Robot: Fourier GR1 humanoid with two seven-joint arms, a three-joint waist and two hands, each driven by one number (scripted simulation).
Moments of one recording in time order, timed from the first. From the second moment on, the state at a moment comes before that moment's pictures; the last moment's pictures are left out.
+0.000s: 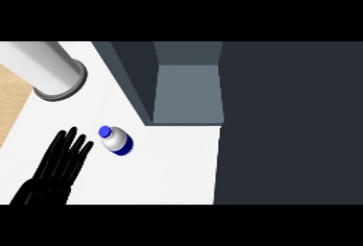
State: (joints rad) left arm 0.34 0.06 -0.09 -2.11 0.33 -0.14 0.16; right arm 0.48 -0.02 0.12 -2.28 -0.31 0.20 0.09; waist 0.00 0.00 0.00
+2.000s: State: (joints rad) left arm -0.07 0.17 0.22 -1.12 0.21 -0.33 -0.30; right arm 0.65 -0.03 0.19 -2.25 -0.24 0.30 -0.13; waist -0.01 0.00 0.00
